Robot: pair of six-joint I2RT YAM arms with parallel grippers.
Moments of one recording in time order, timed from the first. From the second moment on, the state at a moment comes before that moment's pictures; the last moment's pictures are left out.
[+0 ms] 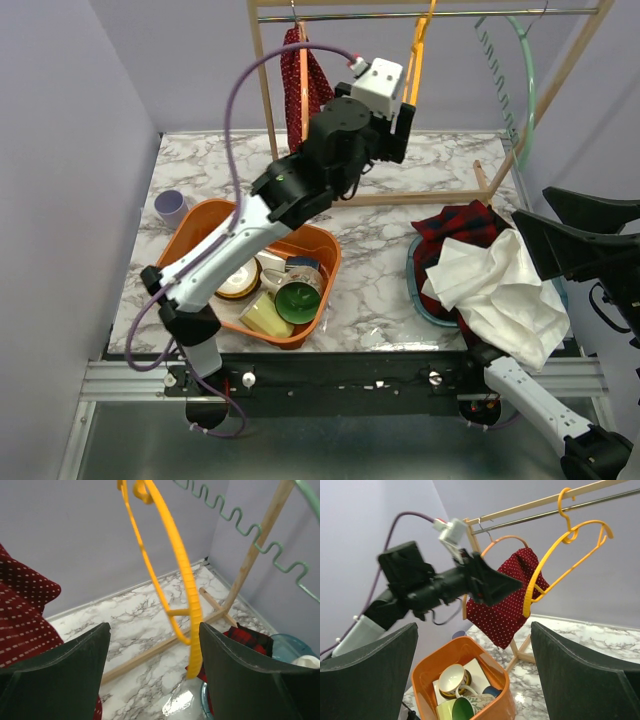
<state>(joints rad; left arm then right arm) -0.98 1.77 2.20 -0.47 -0.47 -0.08 0.38 0.67 1.70 -0.66 -0.17 0.41</state>
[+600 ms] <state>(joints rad) -0.88 1.59 2.39 -0.75 -0.69 -0.08 0.38 0.66 1.67 -0.66 -0.20 0.46</state>
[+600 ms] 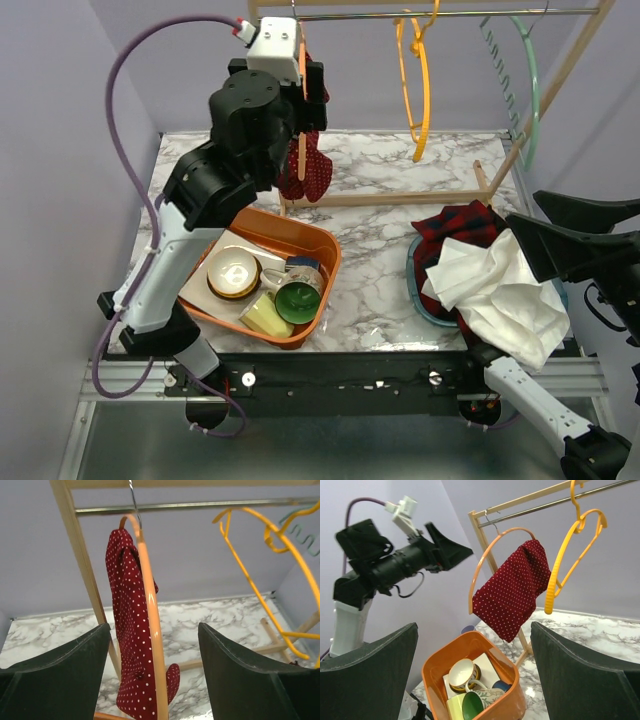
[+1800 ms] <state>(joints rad) -0.79 1.59 2.27 -0.77 -0.49 -0.07 0.38 0.64 1.61 -0.66 -0.20 0.46</state>
